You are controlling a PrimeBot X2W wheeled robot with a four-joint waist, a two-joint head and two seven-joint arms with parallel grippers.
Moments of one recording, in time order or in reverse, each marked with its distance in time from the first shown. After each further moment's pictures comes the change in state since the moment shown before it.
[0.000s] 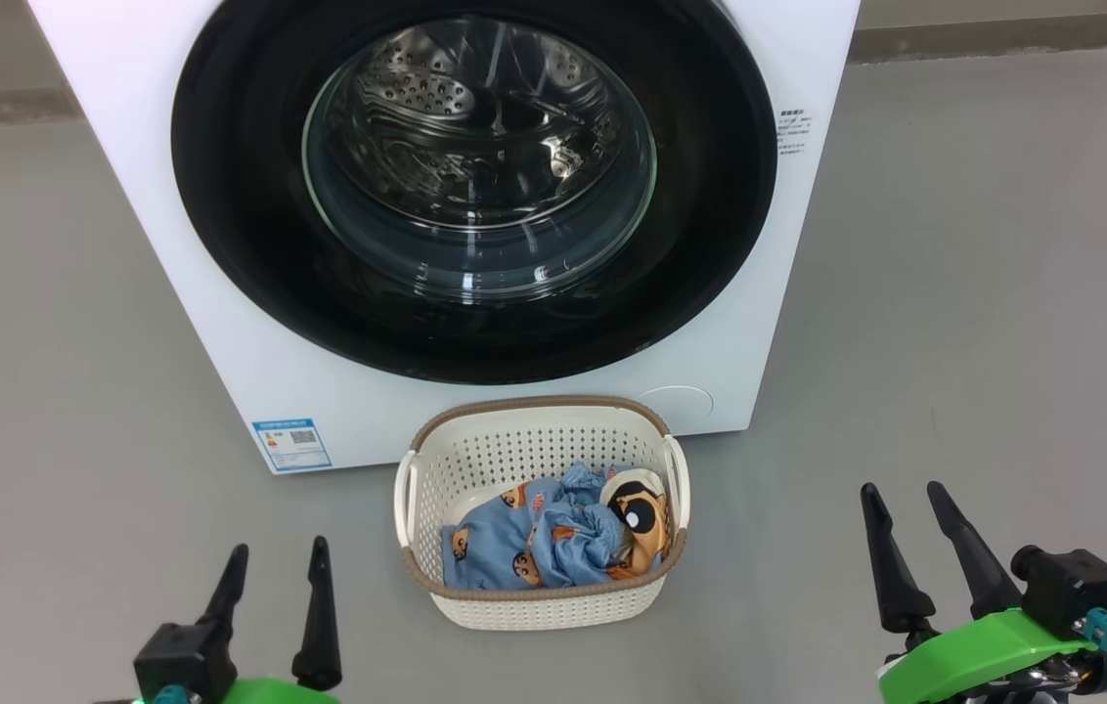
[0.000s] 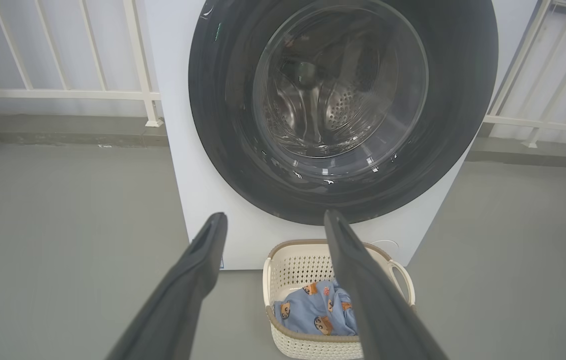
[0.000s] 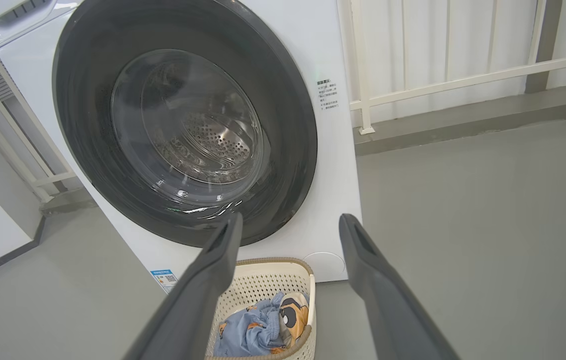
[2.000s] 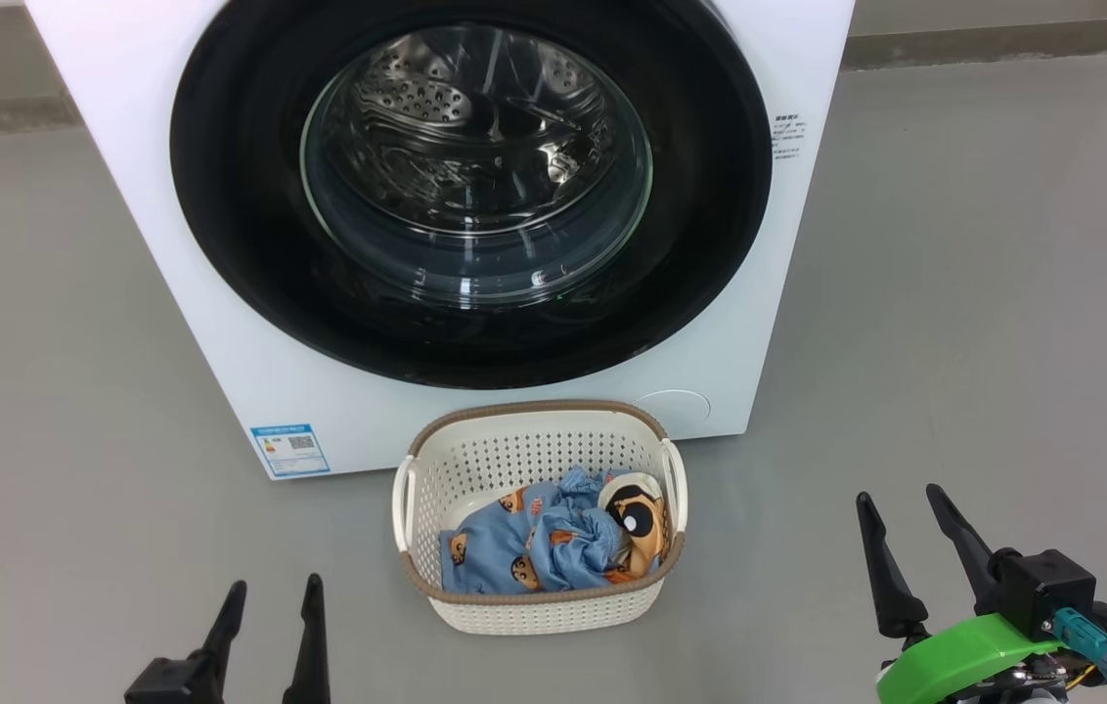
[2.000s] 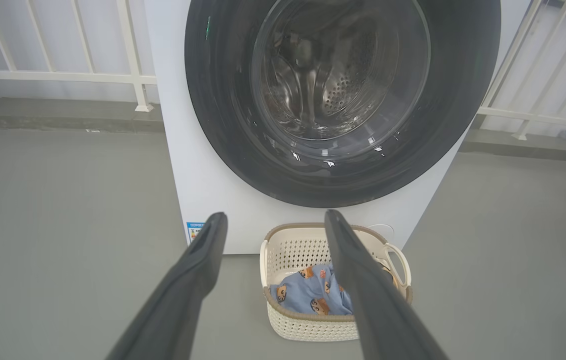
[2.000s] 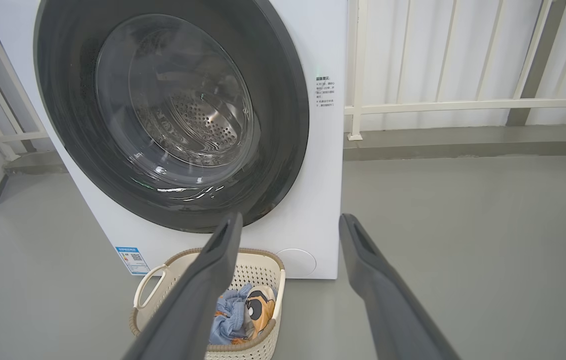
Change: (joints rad) left arm 0.019 -0.069 0.118 0.140 0.063 -0.151 -0.071; right arm -0.036 -0.004 -0.022 0.096 -0.184 0.000 -0.068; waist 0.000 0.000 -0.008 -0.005
